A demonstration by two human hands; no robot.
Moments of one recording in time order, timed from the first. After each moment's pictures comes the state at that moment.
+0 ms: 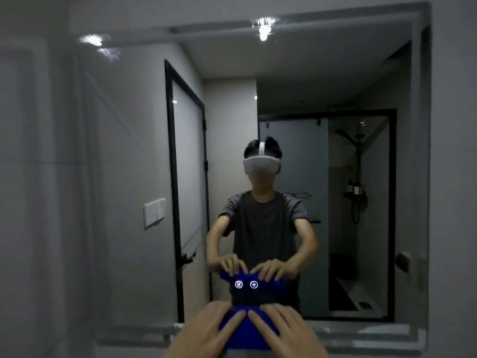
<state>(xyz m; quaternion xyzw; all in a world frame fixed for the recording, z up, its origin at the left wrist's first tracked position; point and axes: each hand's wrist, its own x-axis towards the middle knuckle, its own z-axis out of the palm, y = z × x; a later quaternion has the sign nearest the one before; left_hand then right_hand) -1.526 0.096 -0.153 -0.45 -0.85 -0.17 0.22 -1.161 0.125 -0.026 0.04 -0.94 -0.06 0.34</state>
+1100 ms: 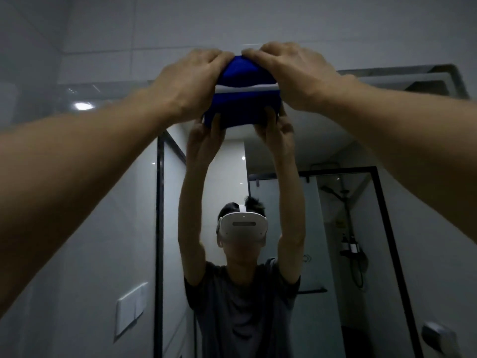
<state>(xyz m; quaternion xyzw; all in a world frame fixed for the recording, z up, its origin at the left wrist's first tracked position) -1.355 -0.056 0.478 -0.43 -0.62 -0.07 0.65 -1.235 0.119 0.483 -0.04 -0.73 -0.36 0.58</state>
